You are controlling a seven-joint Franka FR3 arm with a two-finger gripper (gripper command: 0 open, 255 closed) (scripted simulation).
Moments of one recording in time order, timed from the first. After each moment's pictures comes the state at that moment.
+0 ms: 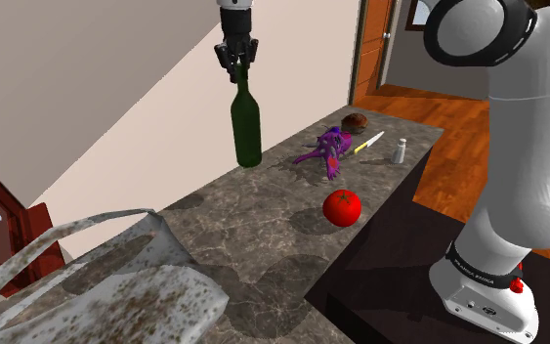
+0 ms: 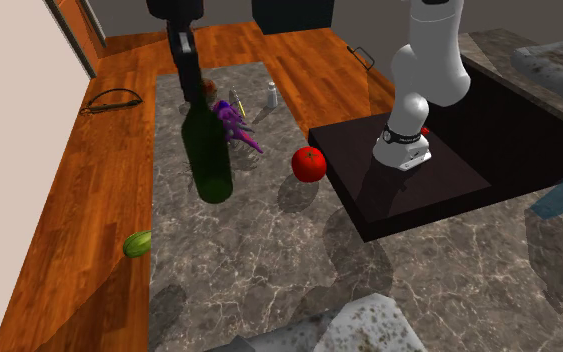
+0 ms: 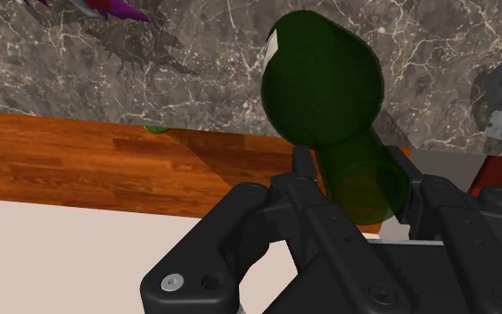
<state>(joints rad) 0.06 0.37 0.17 -1.09 -0.07 1.58 0.13</state>
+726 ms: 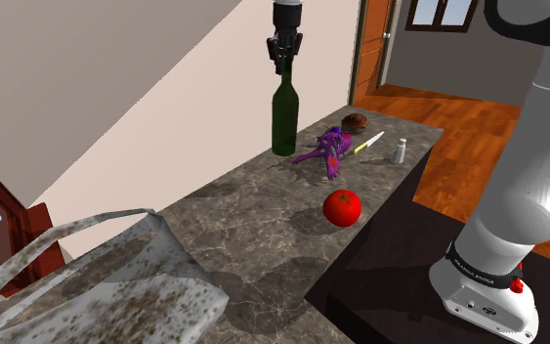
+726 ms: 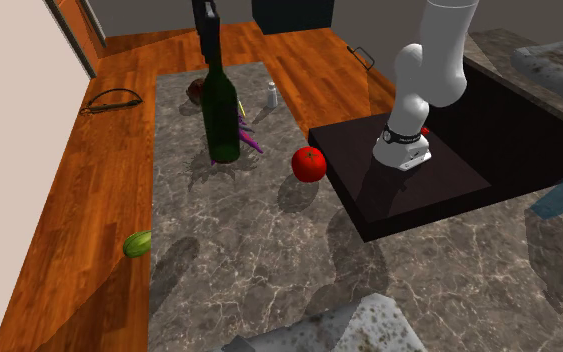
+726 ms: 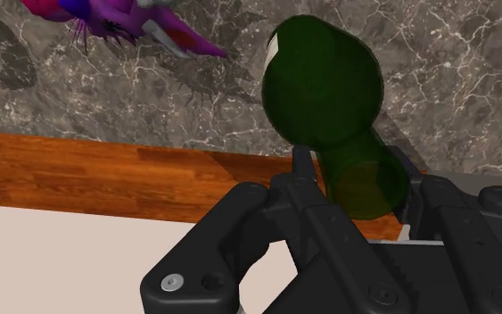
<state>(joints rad) -0.11 0.11 0.09 -1.45 0.01 1.68 -0.10</state>
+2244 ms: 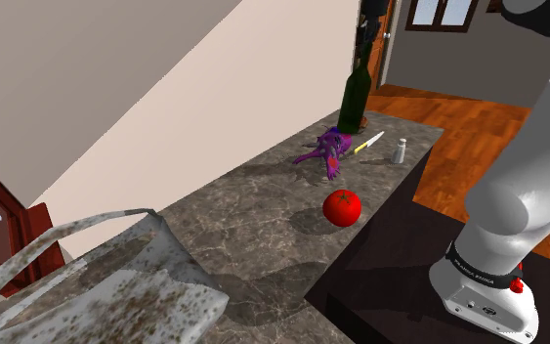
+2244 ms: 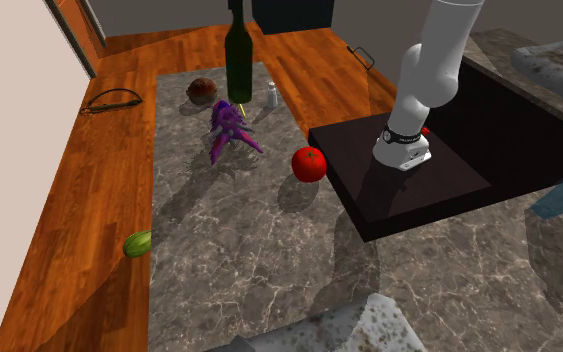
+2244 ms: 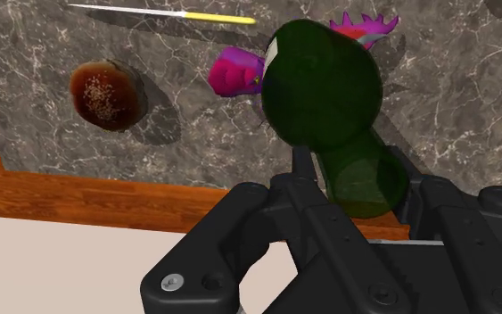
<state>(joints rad) -0.39 0.02 -0.17 -1.54 0.09 1.66 -0.64</state>
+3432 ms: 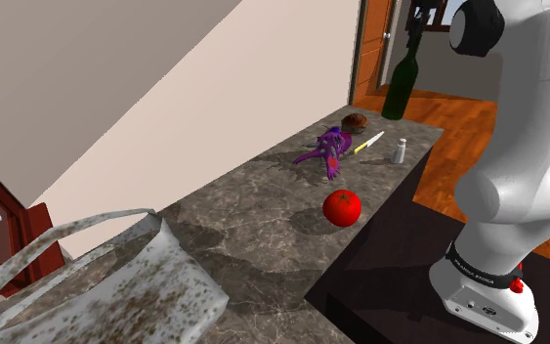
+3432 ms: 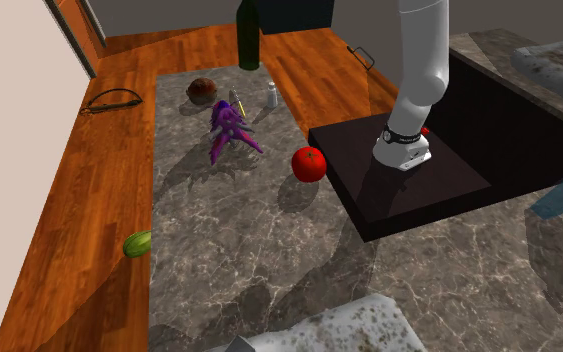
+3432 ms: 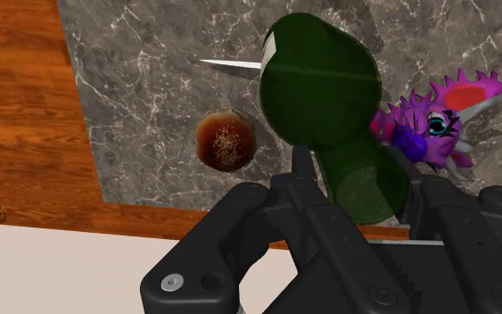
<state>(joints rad) -0.71 0.43 -0.33 -0.99 0.25 1.45 -1.05</state>
